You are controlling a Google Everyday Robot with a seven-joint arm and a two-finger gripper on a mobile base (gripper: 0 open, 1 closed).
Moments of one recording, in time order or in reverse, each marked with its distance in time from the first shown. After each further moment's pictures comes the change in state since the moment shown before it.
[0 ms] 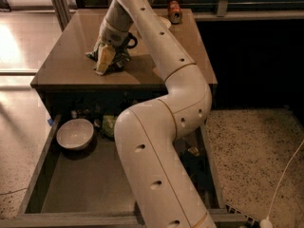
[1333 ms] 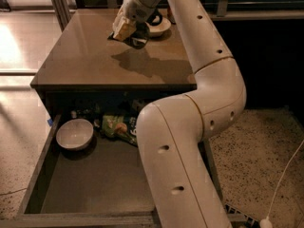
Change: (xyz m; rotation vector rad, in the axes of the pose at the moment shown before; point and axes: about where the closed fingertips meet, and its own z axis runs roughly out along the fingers) arm 0.012 -0.002 -0.112 0.178 -0.048 -0.028
